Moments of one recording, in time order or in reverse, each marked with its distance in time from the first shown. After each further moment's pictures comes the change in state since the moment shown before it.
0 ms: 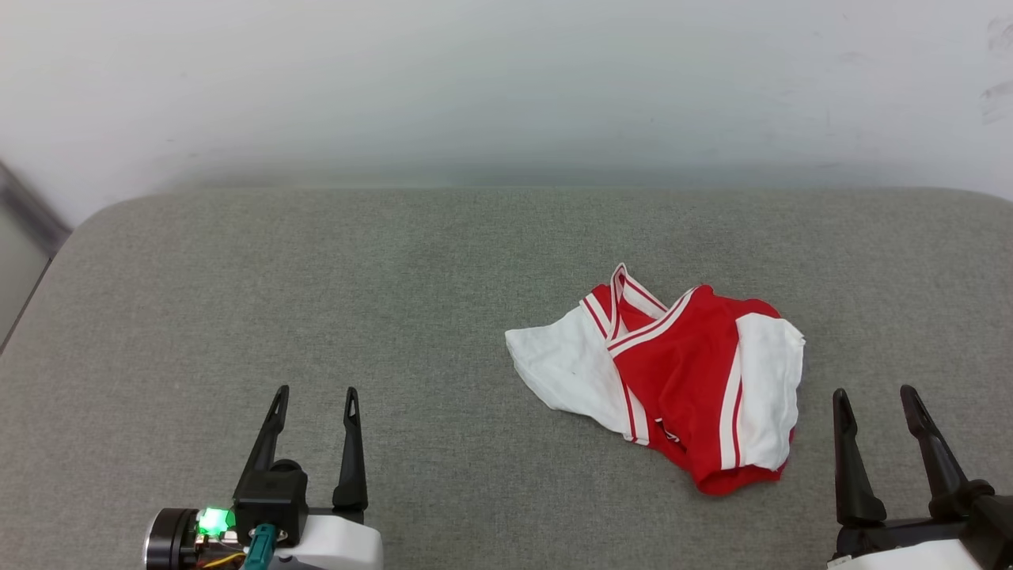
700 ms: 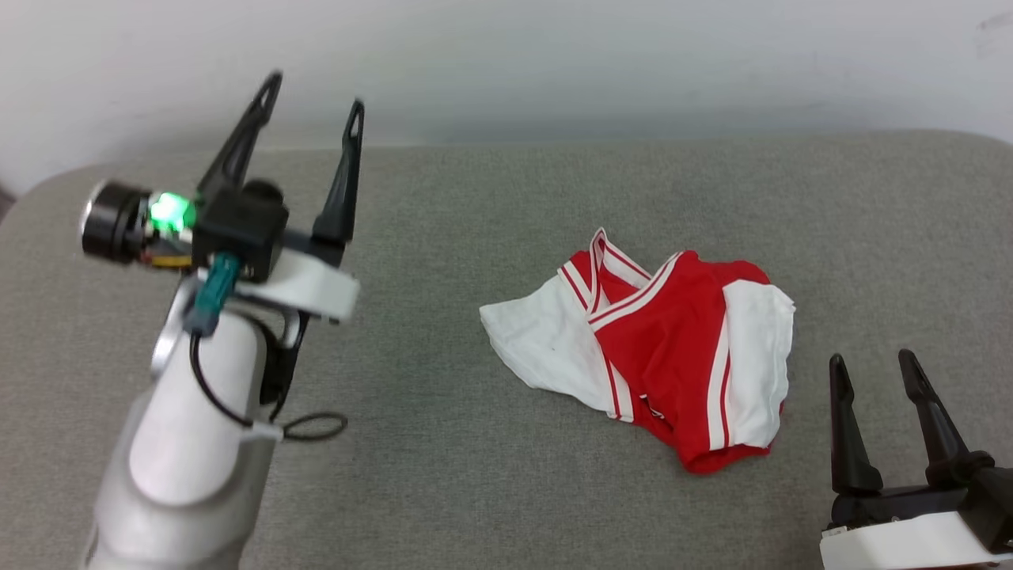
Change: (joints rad) left arm -0.553 0.103 -0.016 0.106 0.054 -0.202 0.000; right arm -0.052 0.000 0.015 -0.018 -0.007 0.000 0.000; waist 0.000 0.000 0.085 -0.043
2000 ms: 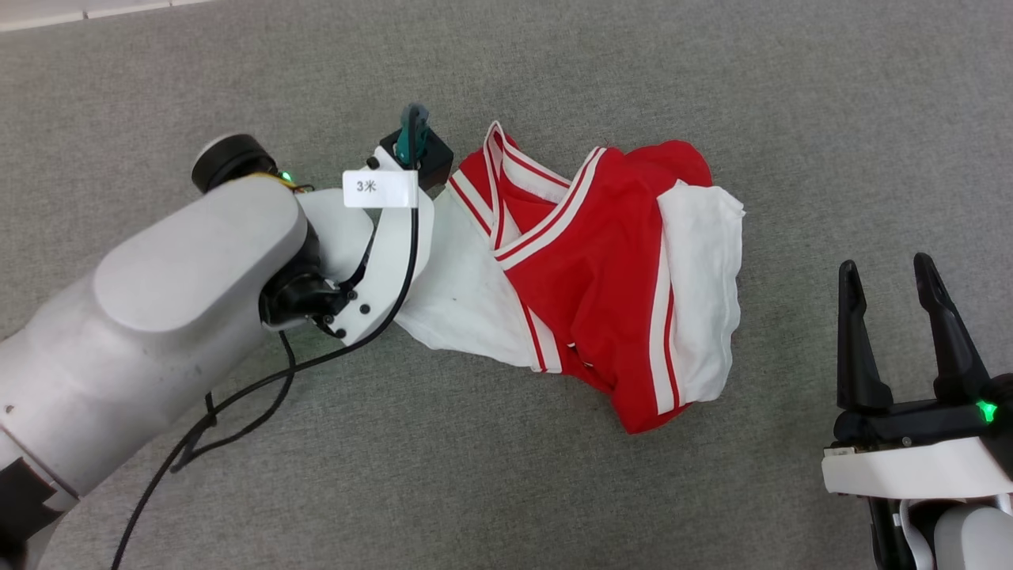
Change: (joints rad) left arm -0.714 0.349 -1.087 0.170 -1.008 -0.107 1.169; right arm -0.165 0.000 0.013 -0.020 0.033 0.000 0.000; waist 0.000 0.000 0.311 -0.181
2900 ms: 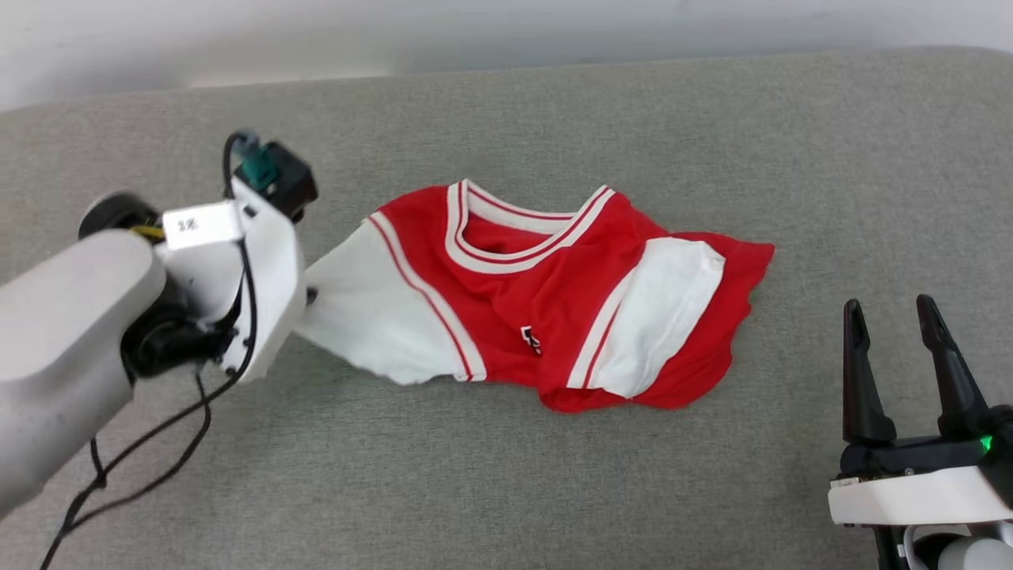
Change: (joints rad) left arm 0.089 0.229 -0.004 -0.090 -0.134 0.000 -0.258; right arm 0.058 0.000 -0.027 0.019 -0.010 0.000 0.000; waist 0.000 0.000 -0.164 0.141
